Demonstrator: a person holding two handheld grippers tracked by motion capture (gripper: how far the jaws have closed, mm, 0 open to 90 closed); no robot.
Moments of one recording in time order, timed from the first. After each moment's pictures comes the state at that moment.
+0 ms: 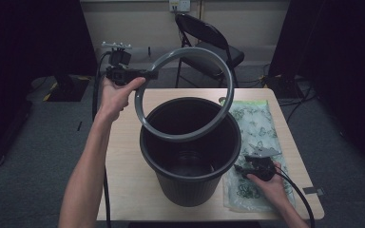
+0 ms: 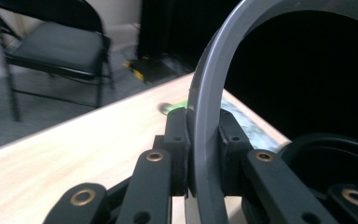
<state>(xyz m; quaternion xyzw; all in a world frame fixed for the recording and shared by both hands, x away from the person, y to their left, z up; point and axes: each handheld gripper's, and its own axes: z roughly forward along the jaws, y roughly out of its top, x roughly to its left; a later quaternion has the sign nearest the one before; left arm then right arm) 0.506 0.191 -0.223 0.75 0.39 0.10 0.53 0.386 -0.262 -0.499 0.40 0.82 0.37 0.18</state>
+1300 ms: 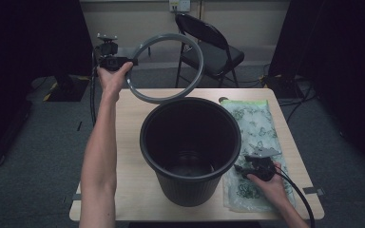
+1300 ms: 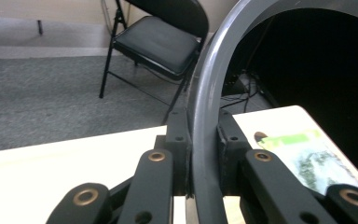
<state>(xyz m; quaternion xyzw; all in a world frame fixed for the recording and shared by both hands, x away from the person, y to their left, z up) 0.601 0.242 -0.264 0.67 0.54 0.16 0.47 0.386 -0.262 -0.499 0.40 0.82 0.37 0.18</state>
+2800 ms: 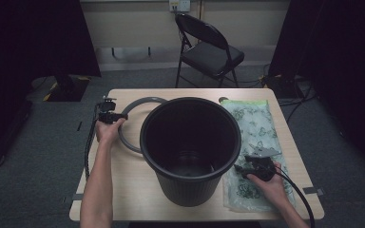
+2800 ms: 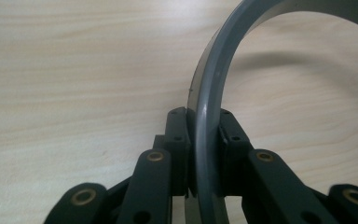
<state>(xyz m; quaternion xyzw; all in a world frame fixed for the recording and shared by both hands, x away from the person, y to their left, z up) 0.564 0.291 -0.462 0.70 0.61 0.14 0.34 0.386 -0.262 -0.499 0.40 0.82 0.37 0.18</state>
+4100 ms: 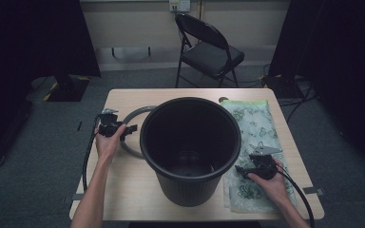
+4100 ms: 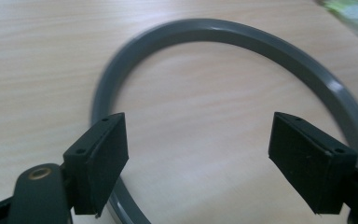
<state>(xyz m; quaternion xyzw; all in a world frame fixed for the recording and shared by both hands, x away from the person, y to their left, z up) 0.494 0.273 -0.452 0.73 0.52 0.14 0.41 0.390 -0.267 -0.496 0.42 0.82 0.36 0.18</state>
